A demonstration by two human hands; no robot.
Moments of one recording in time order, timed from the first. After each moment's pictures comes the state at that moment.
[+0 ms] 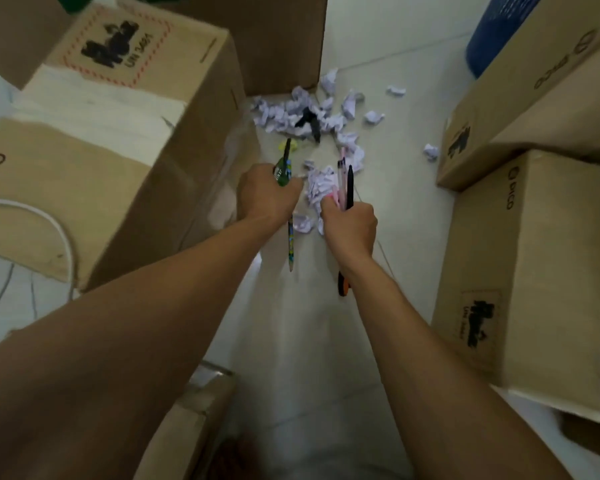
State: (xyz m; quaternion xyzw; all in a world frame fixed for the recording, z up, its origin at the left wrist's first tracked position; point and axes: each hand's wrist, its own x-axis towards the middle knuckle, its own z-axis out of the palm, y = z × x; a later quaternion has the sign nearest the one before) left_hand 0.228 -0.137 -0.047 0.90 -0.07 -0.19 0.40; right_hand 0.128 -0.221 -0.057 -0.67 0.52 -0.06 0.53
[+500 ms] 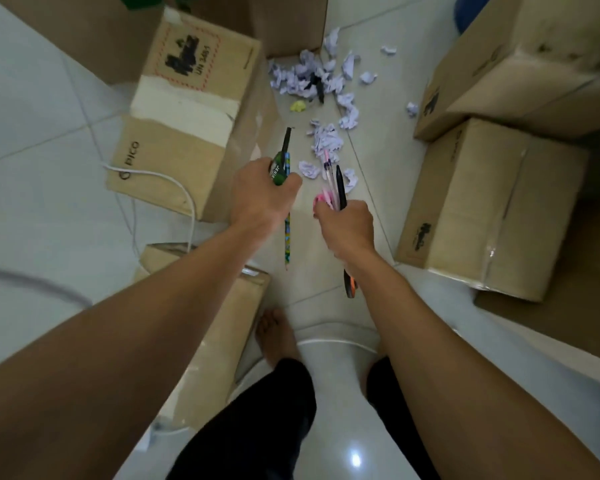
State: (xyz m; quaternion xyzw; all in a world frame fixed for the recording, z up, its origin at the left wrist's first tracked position) left_hand 0.151 -0.059 0.138 0.91 -0.05 -0.24 0.33; right_hand 0.049 -0.145 0.117 -0.64 0.55 0.09 0.53
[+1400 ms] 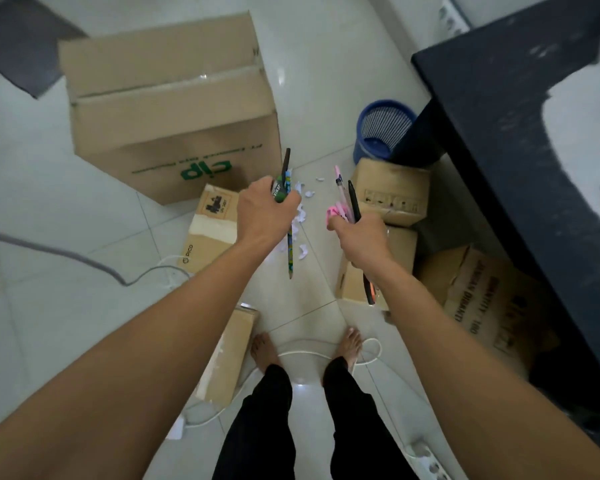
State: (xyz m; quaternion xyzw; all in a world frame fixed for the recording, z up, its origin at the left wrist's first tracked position) left_hand 0.144 -0.142 0.573 0.89 -0.12 -0.20 0.39; right_hand 0.023 -0.256 0.566 -0.67 0.52 0.02 0.53
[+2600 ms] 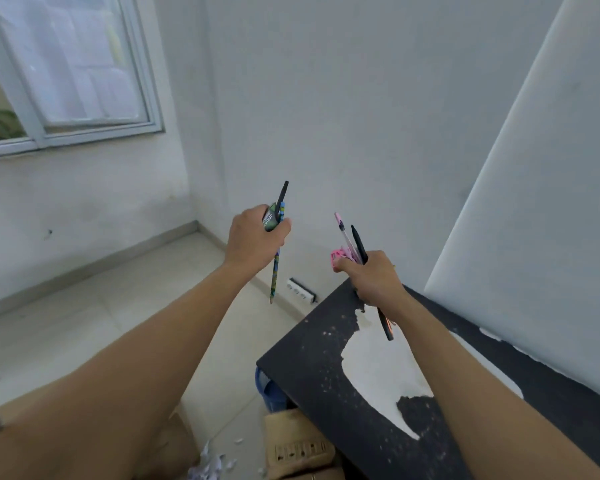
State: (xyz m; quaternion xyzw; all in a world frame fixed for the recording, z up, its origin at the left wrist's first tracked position) left_hand 0.194 -0.464 1.008 0.73 -0.43 -0.06 0.53; right_hand -0.010 -0.549 0.985 -0.71 0.46 -0.27 0.46
